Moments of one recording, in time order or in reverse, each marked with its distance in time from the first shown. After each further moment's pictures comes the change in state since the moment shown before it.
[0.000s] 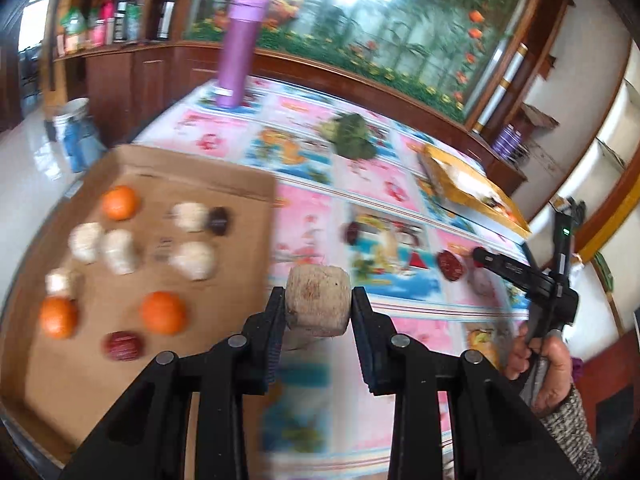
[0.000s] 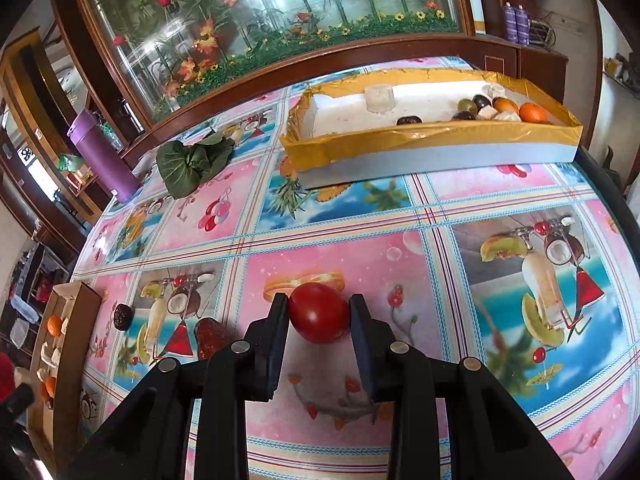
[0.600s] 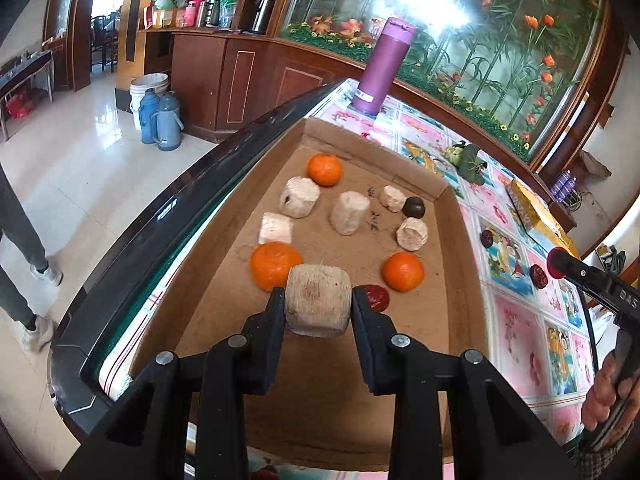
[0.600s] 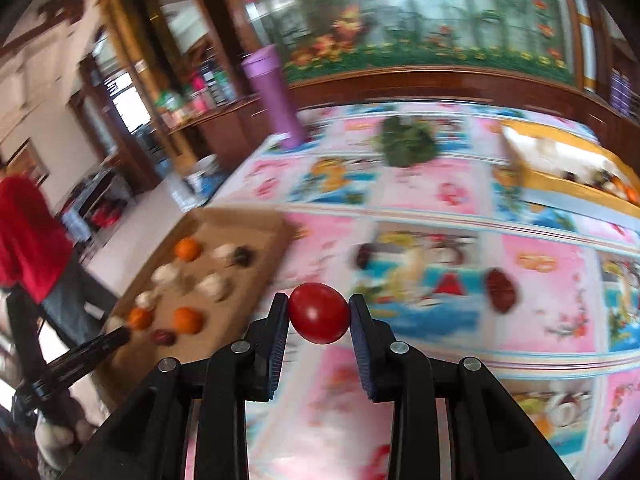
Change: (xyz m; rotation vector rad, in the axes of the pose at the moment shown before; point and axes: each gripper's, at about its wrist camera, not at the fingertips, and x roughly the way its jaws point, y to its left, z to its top) left arm -0.042 0.141 -0.043 -0.164 -0.038 0.151; right arm -0.065 0.203 -0.061 -0.308 0.047 0.280
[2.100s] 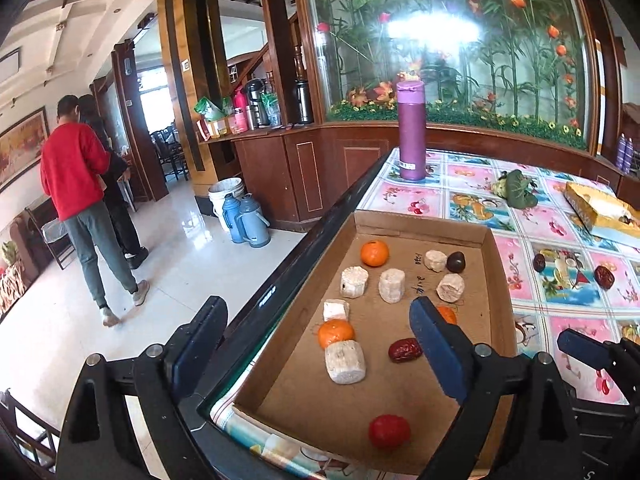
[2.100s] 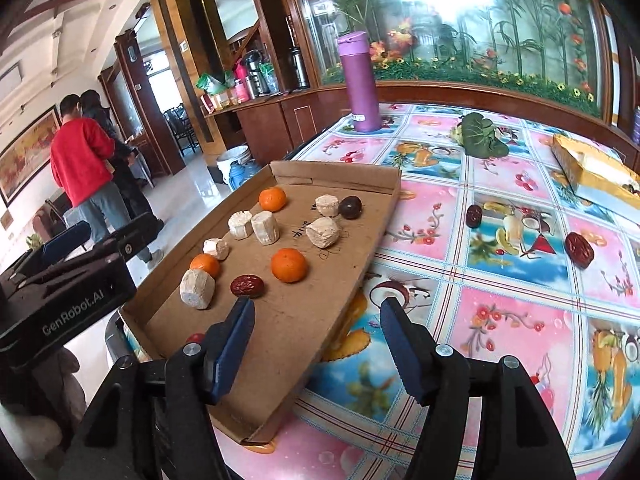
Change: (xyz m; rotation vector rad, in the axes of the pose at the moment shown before) left arm -0.064 -0.068 -0.002 0.228 -0.293 0.406; right arm 0.012 0.093 -0.071 -0.089 -0.055 0.005
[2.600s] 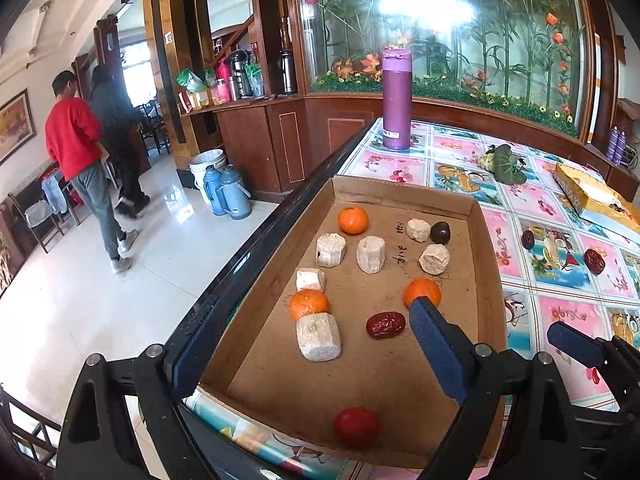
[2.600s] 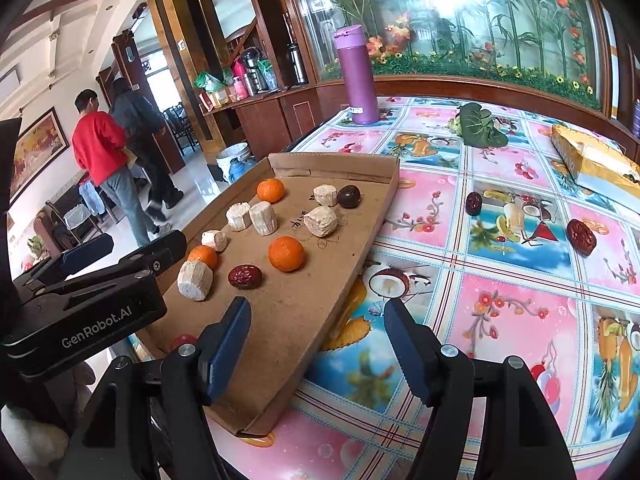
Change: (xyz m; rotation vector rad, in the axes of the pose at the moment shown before) left arm 0.018 -0.008 -0.009 -0.013 0.108 -0.064; right arm 0.000 -0.003 -0.009 0.012 0.014 0.006
